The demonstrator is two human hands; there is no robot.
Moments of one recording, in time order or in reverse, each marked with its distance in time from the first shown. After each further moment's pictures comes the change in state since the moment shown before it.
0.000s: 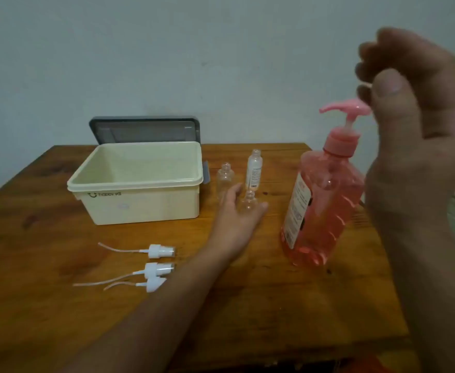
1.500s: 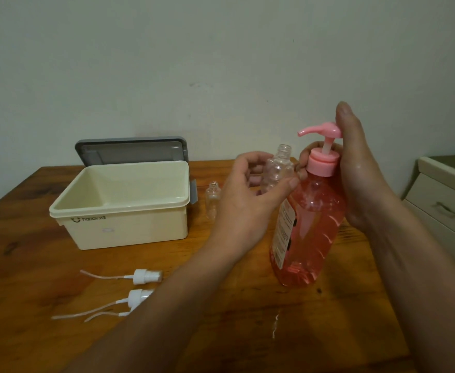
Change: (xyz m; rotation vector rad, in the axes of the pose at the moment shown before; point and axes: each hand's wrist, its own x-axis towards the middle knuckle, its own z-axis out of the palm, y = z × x) left_hand -0.020 0.091 0.009 -0.157 -0.007 0.365; right_hand 0.023 0.037 -0.011 0.263 -0.179 1.019
